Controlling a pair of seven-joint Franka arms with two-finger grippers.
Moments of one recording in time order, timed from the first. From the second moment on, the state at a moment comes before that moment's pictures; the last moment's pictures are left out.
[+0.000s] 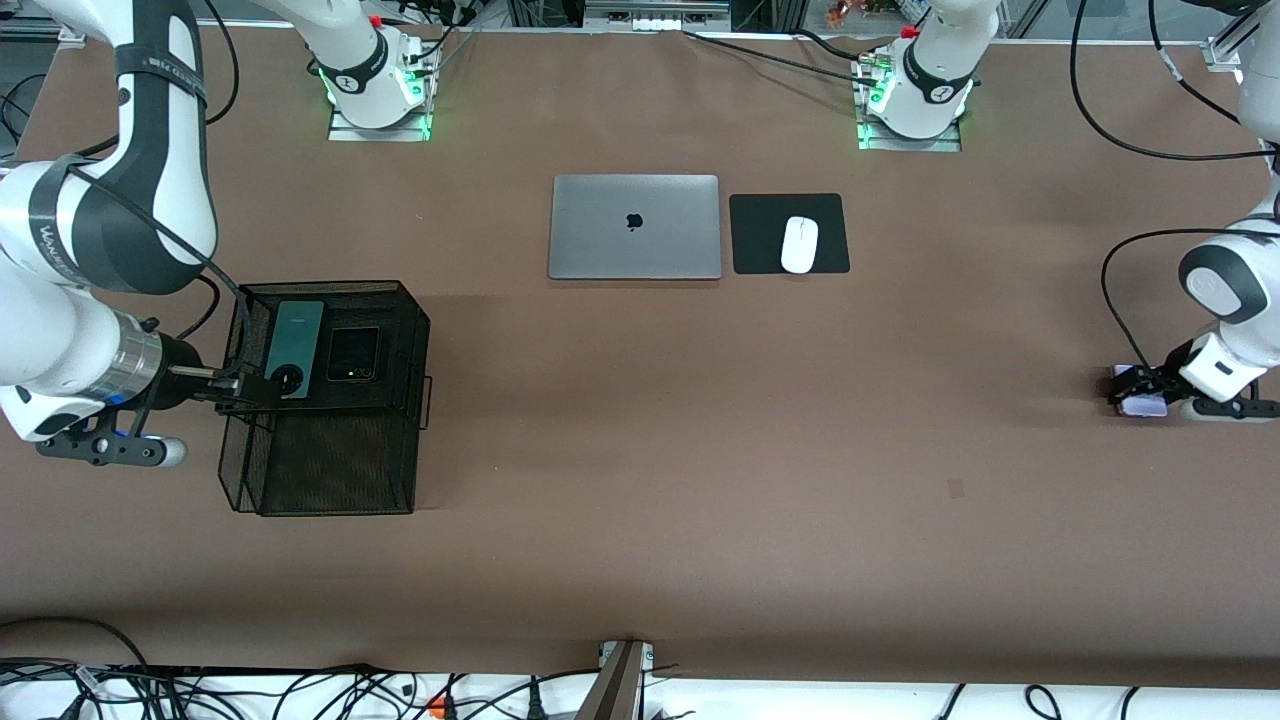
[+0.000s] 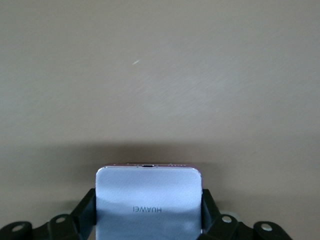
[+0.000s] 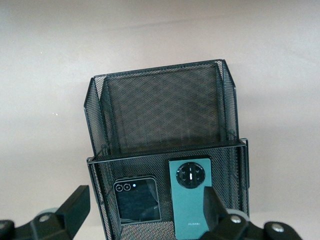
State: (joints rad) left arm 0.60 0.65 -0.12 -1.85 -0.01 2.58 0.51; right arm 0.41 0.51 -0.46 -1.29 0.25 1.70 0.06
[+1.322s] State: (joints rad) left arm -0.33 0.69 -0.12 -1.68 -0.01 2.45 -0.77; right arm 0.39 0.55 -0.46 -1.36 0.25 1.67 0.06
